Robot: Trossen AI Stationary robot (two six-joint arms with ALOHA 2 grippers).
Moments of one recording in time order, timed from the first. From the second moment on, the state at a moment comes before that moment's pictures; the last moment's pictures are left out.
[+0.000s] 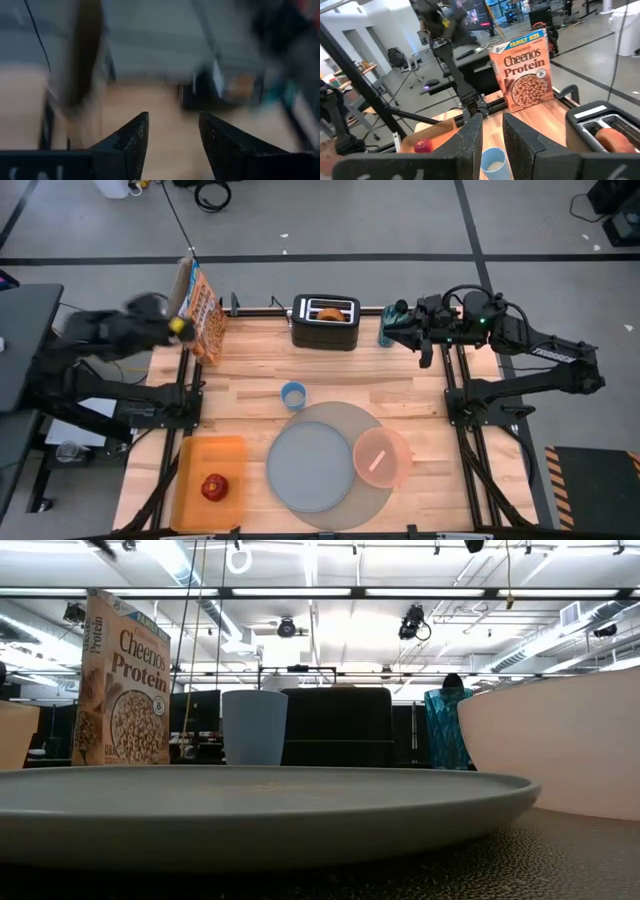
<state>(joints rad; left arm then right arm) 0.16 0.86 1.53 -1.51 -0.75 -1.13 -0.22 0.87 1.09 -0.32 -0.11 0.33</state>
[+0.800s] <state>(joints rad) 0.22 0.37 1.04 -1.37 -1.17 -1.30 -0.27 0.87 1.09 -0.26 -0.16 0.41</state>
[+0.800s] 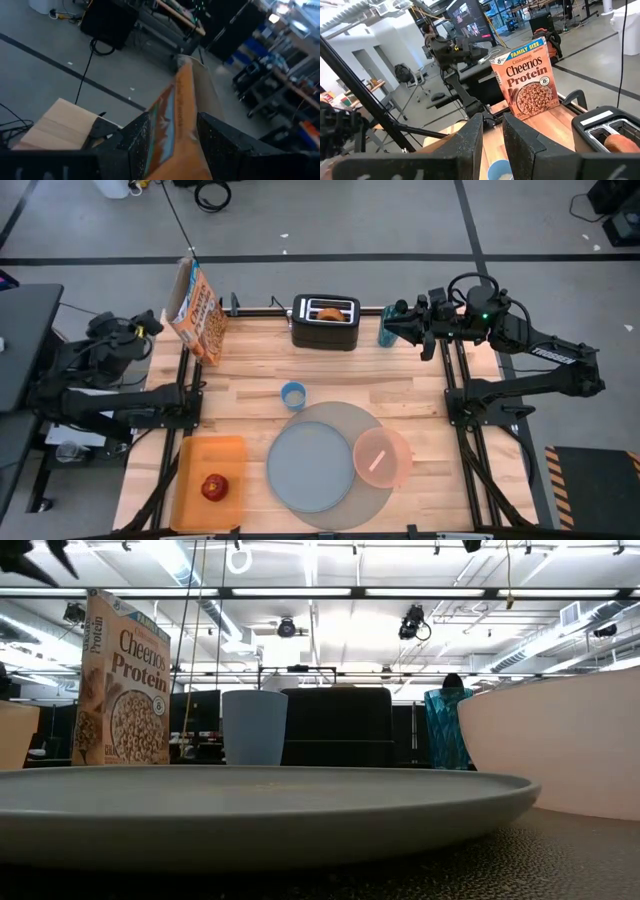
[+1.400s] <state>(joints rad) 0.19 0.28 0.94 -1.03 -1.01 -0.62 -0.26 0.87 1.09 -0.26 -0.13 0.45</state>
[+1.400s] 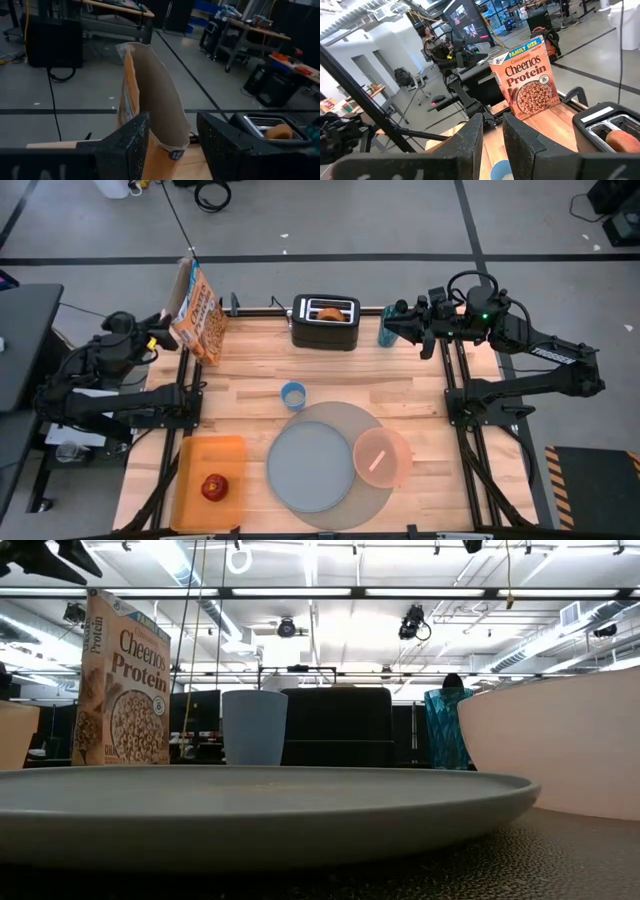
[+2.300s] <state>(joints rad) 0.19 0.40 0.85 -1.32 -0.87 -0.80 -0.26 0.96 1.09 -0.19 -0.13 0.45</state>
